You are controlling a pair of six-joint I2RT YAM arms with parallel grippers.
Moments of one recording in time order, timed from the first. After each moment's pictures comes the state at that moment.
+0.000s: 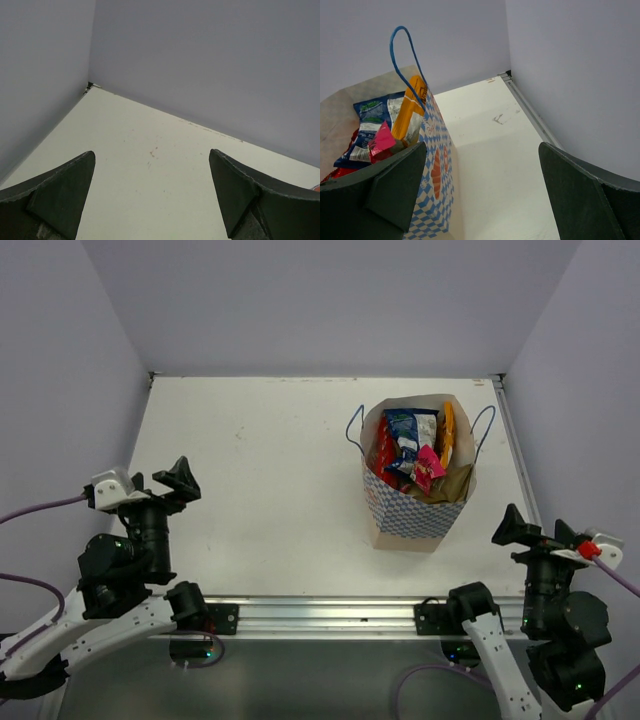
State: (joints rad) left arm -1.06 0.34 0.72 0.04 -1.25 0.09; right arm 0.27 0.02 0.88 -0.73 0.56 0.11
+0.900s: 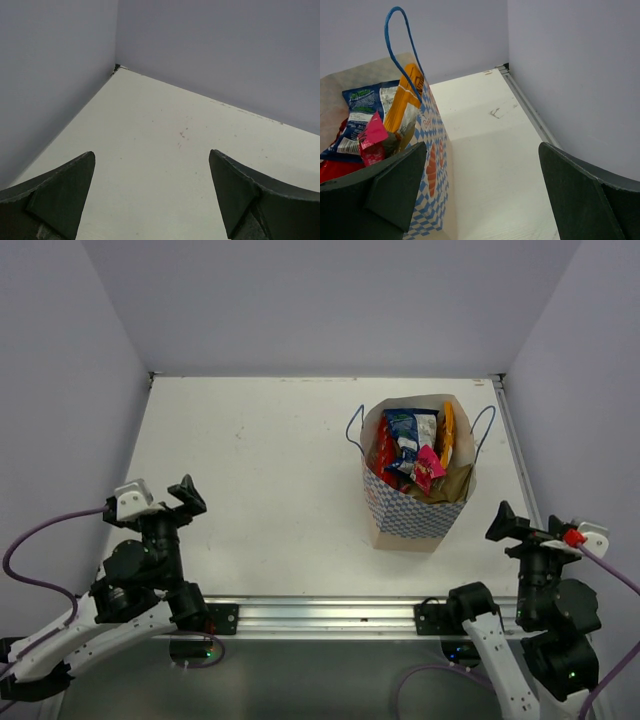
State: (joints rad) left arm -1.06 0.21 0.57 -0.11 -1.35 0.01; right arm 0.27 0.02 0.84 -0.73 0.56 0.08
